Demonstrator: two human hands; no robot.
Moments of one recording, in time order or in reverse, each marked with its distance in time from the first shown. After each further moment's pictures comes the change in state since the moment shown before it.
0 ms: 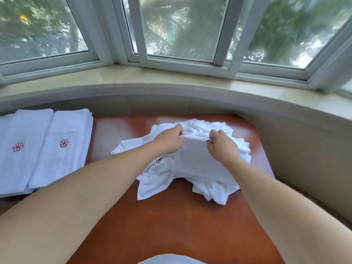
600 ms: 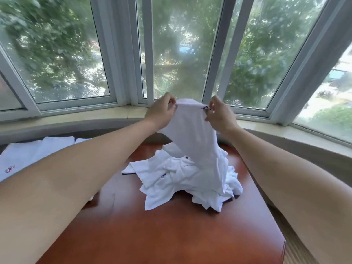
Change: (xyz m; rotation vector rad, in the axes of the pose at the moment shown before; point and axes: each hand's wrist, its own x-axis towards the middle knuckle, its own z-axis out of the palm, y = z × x) left_hand -0.156 0.068 -0.179 -0.177 0.575 0.308; right_hand -0.103 -0.132 -0.208 0.366 0.417 -0.137
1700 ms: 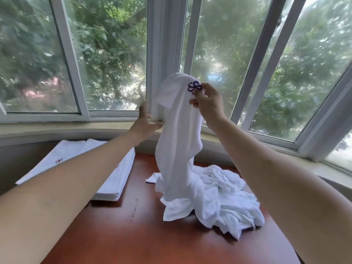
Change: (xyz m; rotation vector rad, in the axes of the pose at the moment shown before) left_hand -0.089 -0.066 -0.144 -0.306 0.110 -0.432; right_hand -0.024 -0.204 0.013 0.685 0.014 -0.191
